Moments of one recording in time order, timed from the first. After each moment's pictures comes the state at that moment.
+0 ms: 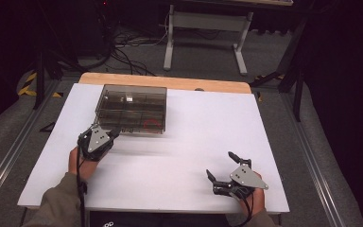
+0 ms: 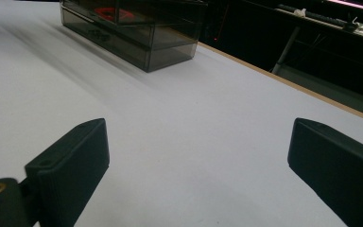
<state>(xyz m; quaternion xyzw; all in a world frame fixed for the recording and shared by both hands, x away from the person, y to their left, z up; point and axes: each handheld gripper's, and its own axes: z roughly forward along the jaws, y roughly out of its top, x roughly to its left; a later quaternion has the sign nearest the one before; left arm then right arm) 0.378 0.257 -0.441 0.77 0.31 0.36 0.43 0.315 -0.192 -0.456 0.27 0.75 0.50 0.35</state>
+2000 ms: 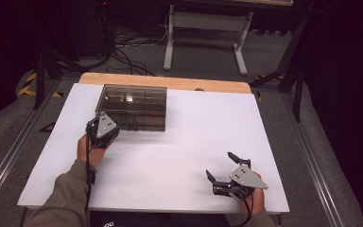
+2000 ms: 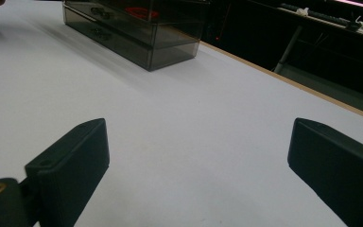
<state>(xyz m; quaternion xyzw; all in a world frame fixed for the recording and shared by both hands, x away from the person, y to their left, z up) 0.417 0.246 -0.437 0.76 0.33 0.37 0.43 0.315 -0.192 -0.457 0.27 0.75 0.50 0.35</state>
